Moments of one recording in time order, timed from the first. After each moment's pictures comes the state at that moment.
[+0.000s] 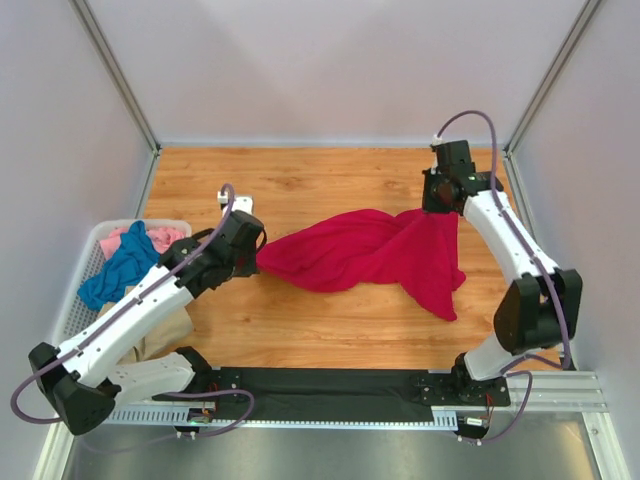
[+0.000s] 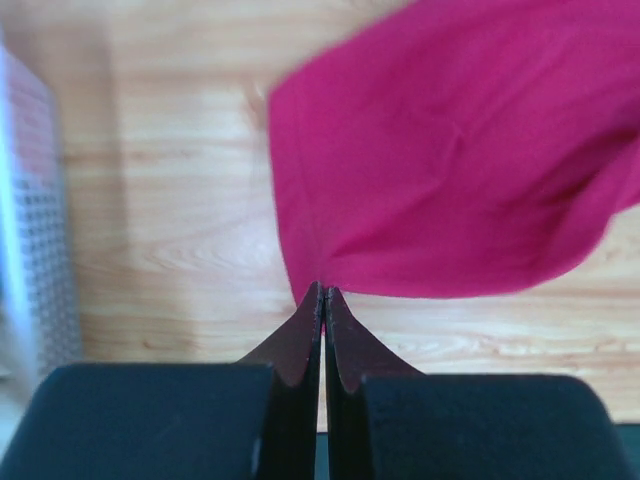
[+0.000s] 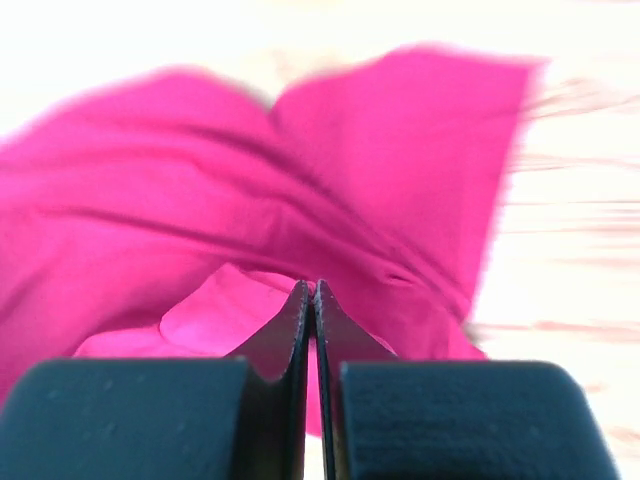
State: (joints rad) left arm -0.71 1.06 1.06 -0.94 -0.39 -0.57; right arm 0.18 1.61 1.40 -0.73 0.04 0.20
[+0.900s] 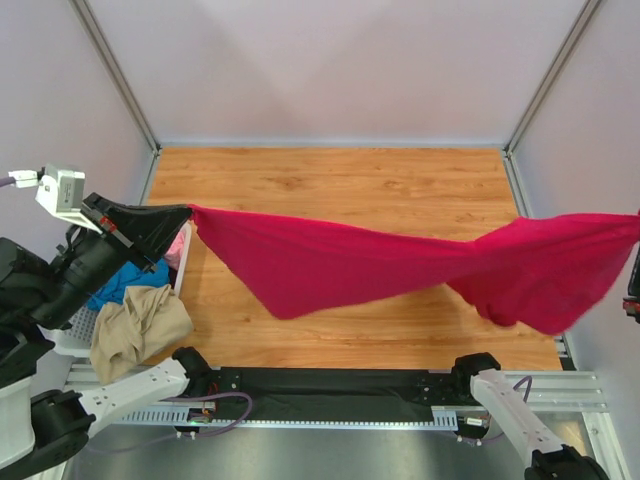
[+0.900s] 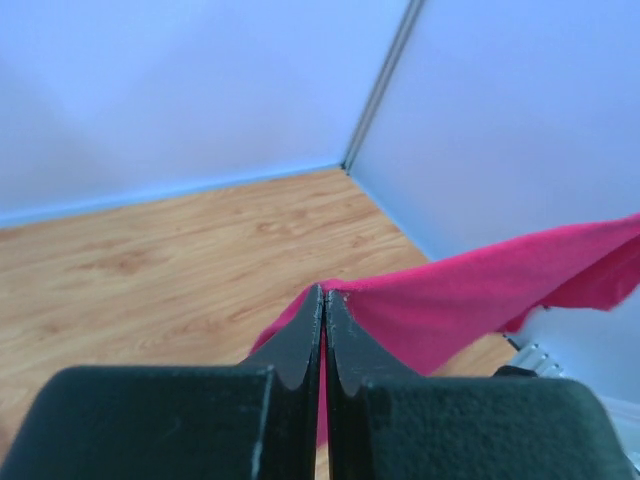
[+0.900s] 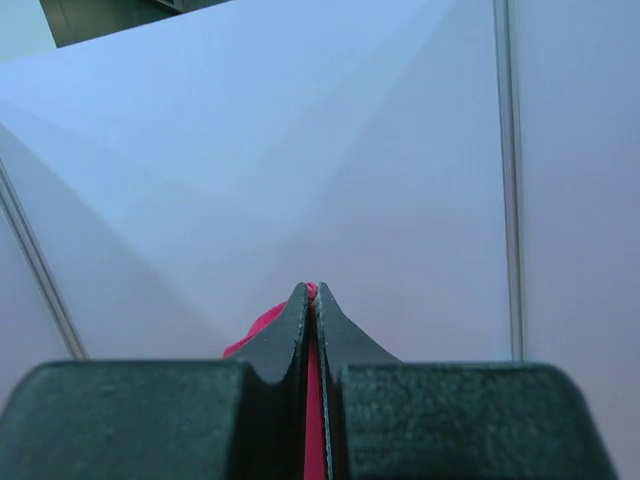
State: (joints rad) left arm -0.79 0.80 1.78 -0.90 -0.16 -0.32; right arm 0.18 0.70 2.04 -0.83 0.16 0.16
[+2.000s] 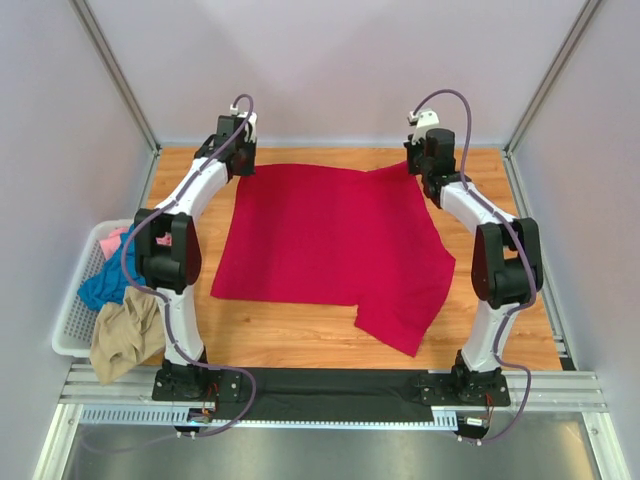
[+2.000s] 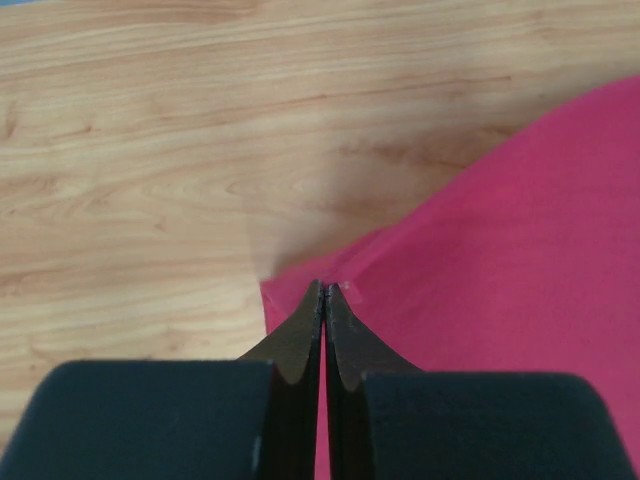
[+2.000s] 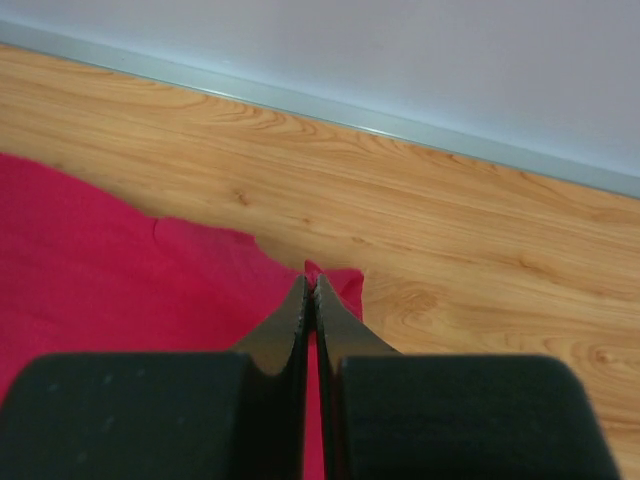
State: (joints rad) left arm -0.19 1.98 1.73 -0.46 -0.10 -0.01; right arm 0.16 1.87 1.41 0.12 0.03 -0.11
